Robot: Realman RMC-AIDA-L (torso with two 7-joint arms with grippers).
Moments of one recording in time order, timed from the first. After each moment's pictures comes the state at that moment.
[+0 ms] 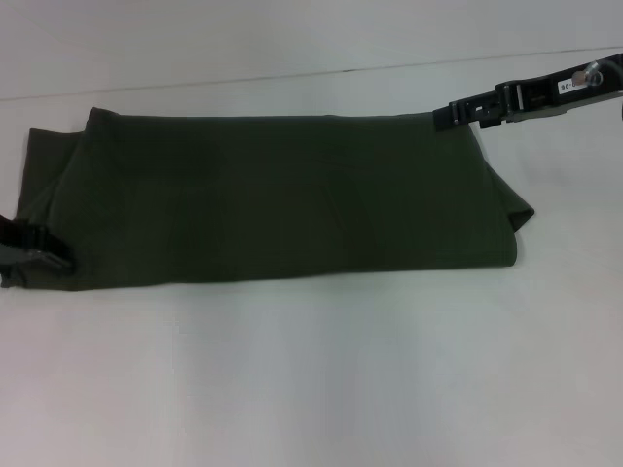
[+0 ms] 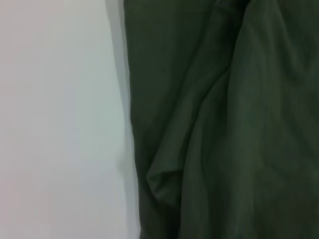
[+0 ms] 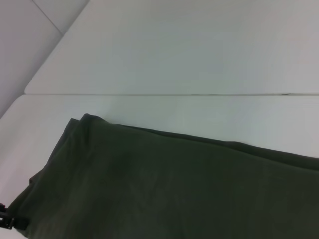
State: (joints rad) left arm -0.90 -1.95 -2.35 -0.60 -0.22 1.28 -2.77; right arm 0.67 1.98 -0.77 -1.04 -2.33 -1.49 2.48
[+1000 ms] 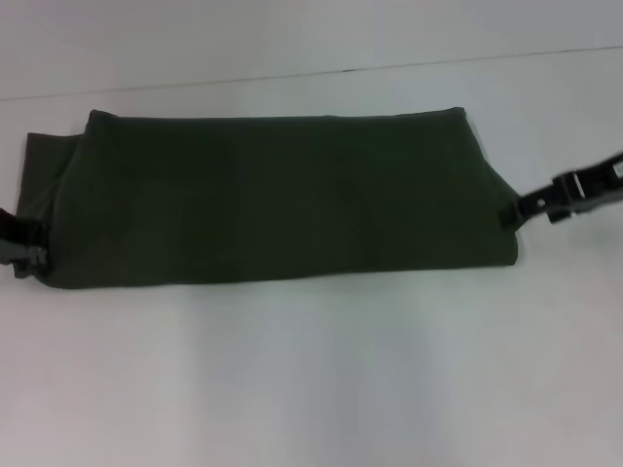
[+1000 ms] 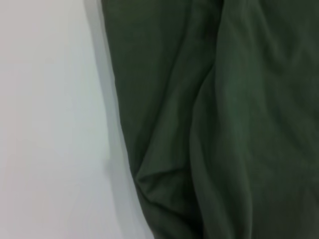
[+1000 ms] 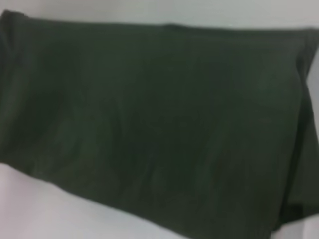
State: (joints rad) left arm -0.92 -1.95 -2.30 -0.63 -0.22 1.34 -2.77; right arm 0.64 1.96 -0.74 -1.04 -2.58 -1.67 2.53
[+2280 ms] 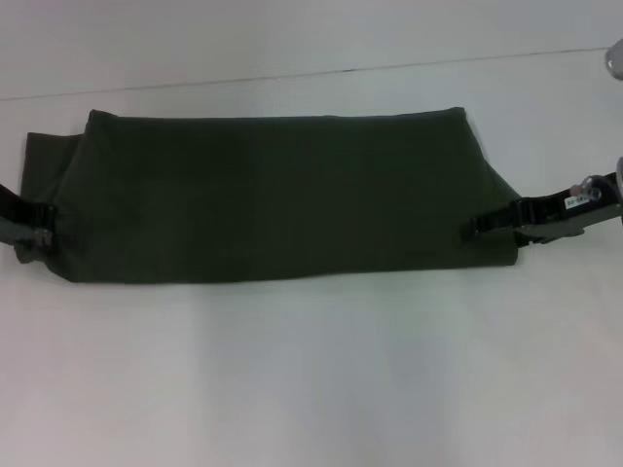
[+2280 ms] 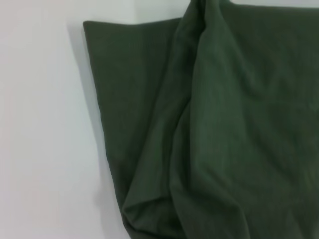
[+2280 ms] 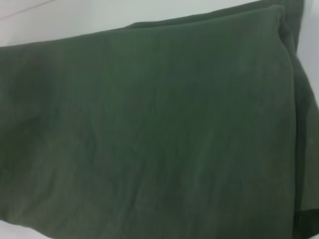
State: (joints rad) left arm -0.94 -1.95 -2.28 -0.65 -0.22 1.34 -2.77; right arm 0.64 1.99 -0.72 -0.79 -2.54 -1.39 2.53
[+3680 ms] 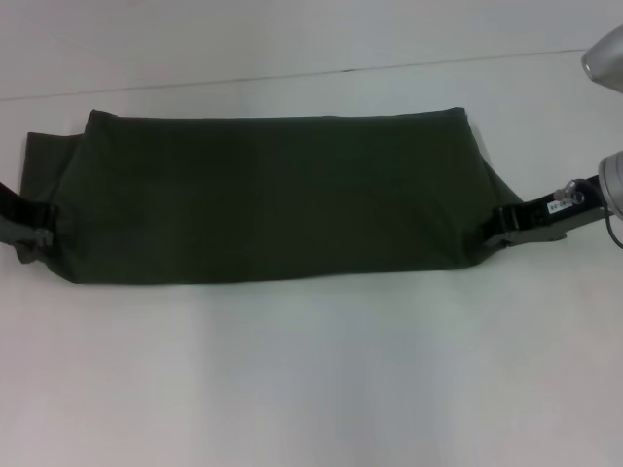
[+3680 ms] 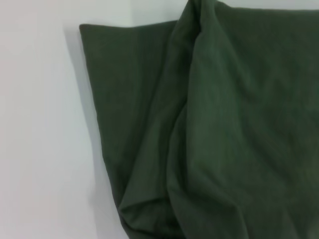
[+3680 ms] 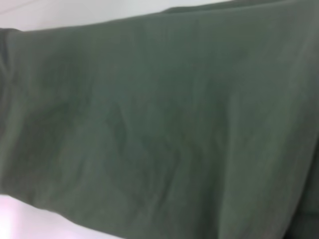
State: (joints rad) left arm -0.95 -1.95 -2.28 -0.65 -0.22 1.35 -2.77; right arm 0.68 1.98 -0.73 -0.73 -2.53 -1.40 2.50
